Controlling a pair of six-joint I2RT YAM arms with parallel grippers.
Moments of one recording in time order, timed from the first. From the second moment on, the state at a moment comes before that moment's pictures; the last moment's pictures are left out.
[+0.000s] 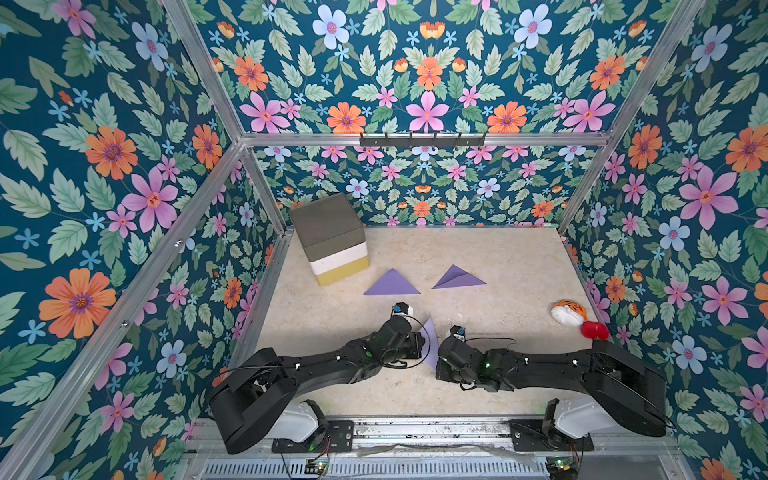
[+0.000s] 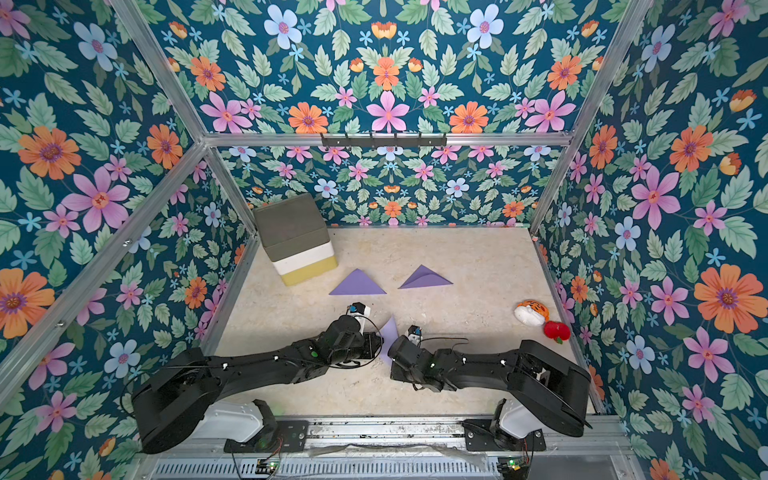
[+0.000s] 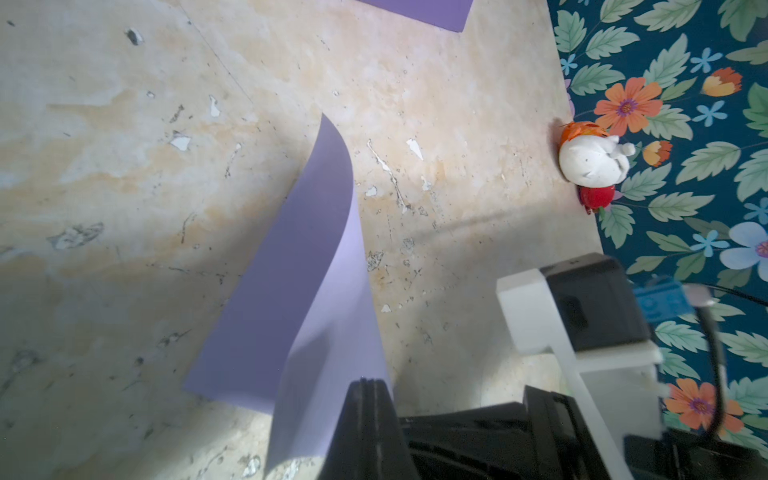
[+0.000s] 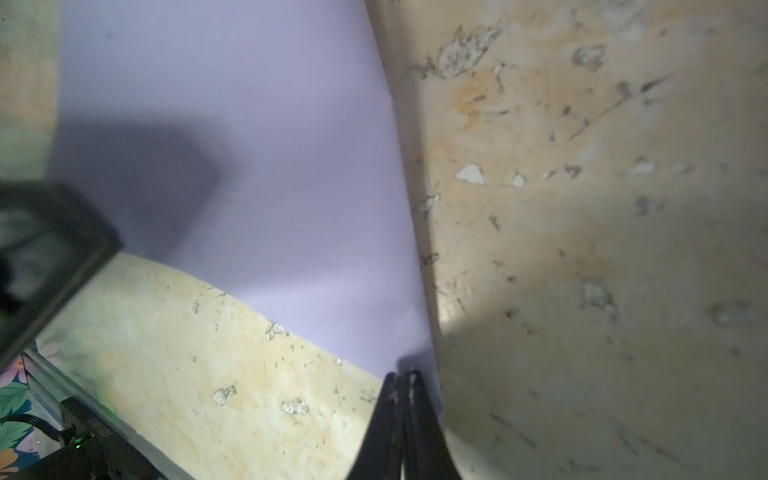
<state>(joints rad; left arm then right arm) -0.94 1.39 0.54 0.16 0.02 -0.83 1.11 1.48 0.57 -0.13 0.06 1.15</state>
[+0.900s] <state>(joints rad) -0.94 1.55 0.49 0.26 -0.04 -0.83 1.11 1.45 0.59 -0.19 0.05 1.14</state>
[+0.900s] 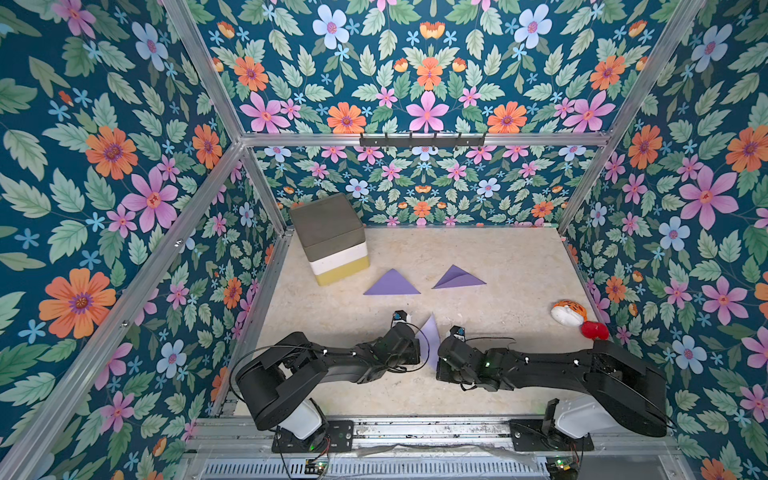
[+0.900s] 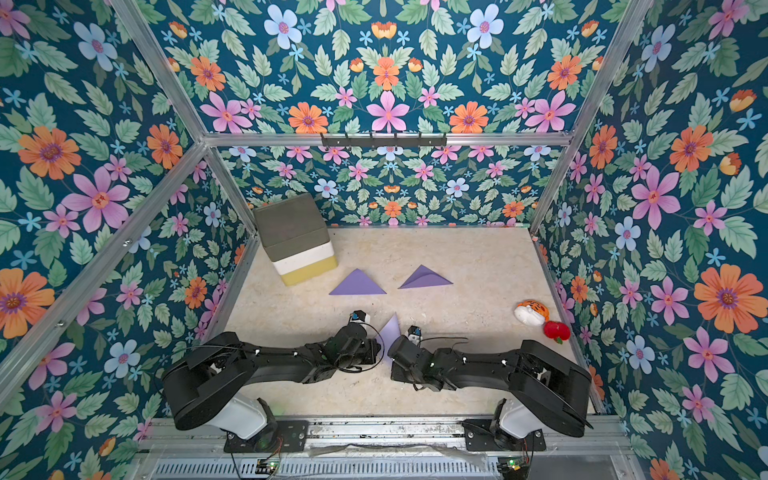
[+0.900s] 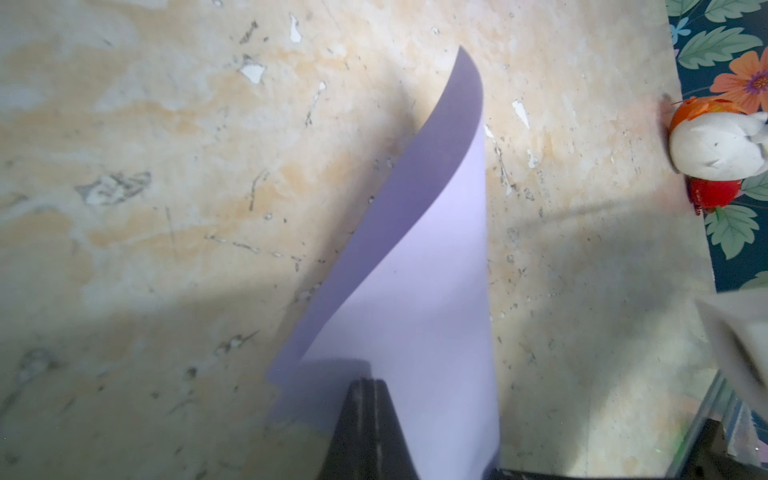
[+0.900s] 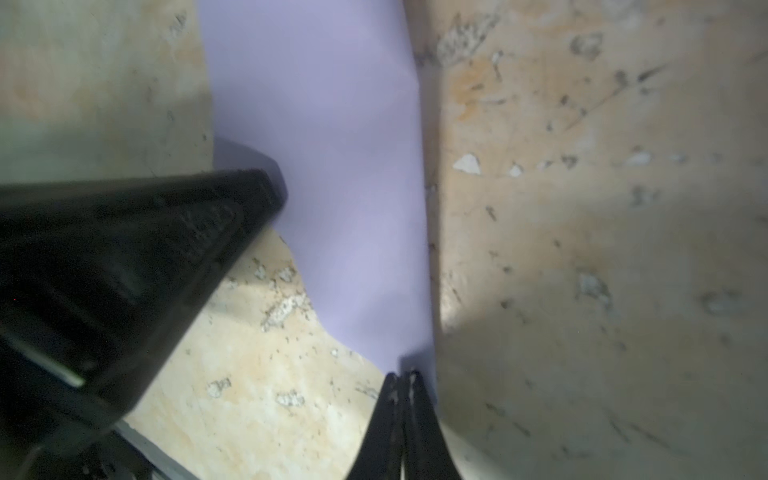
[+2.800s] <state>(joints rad) -0.94 1.58 0.50 0.27 -0.08 -0.73 0.94 1.51 0.56 -0.01 -0.08 0.96</state>
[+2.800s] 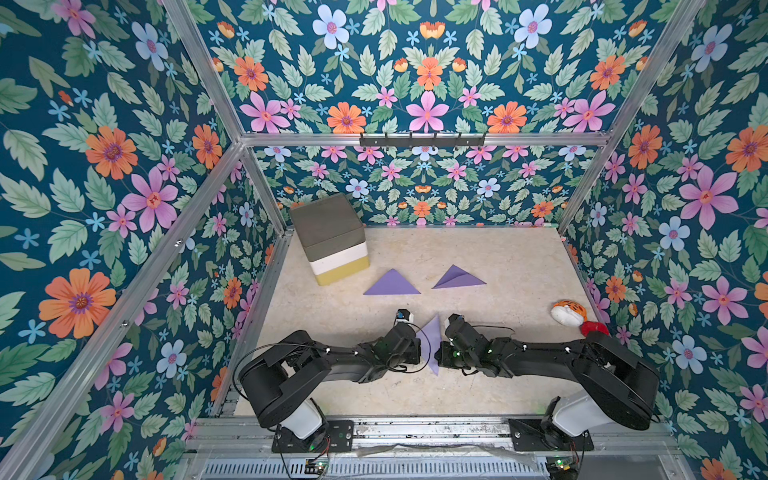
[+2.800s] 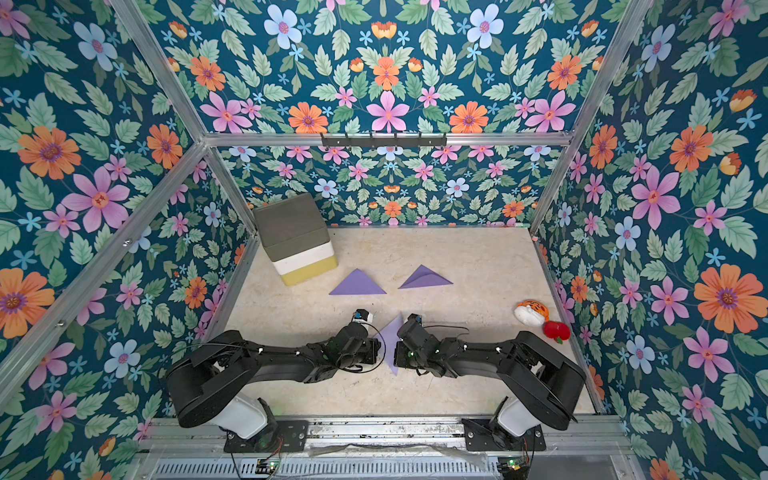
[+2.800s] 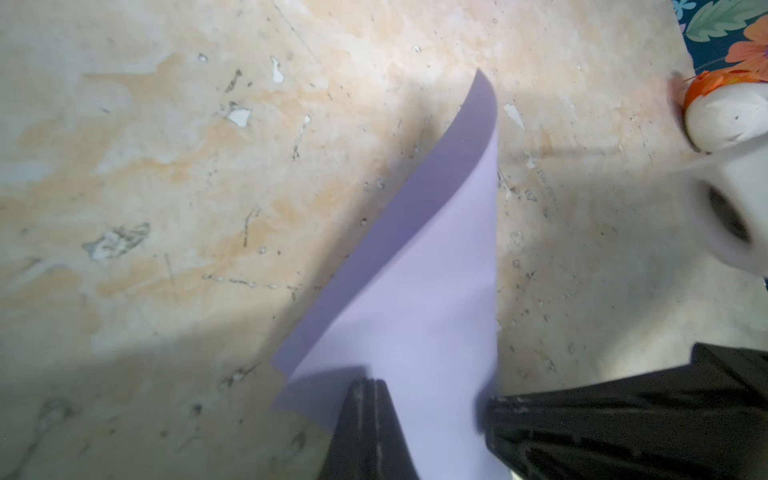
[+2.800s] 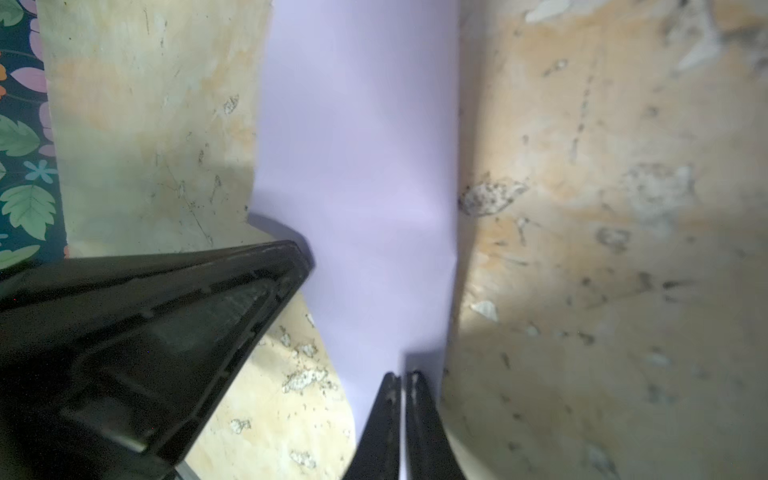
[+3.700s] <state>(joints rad) -0.94 1.60 0.49 0.32 -0.09 -0.76 0.94 1.45 0.55 0.03 -0.18 1.08</state>
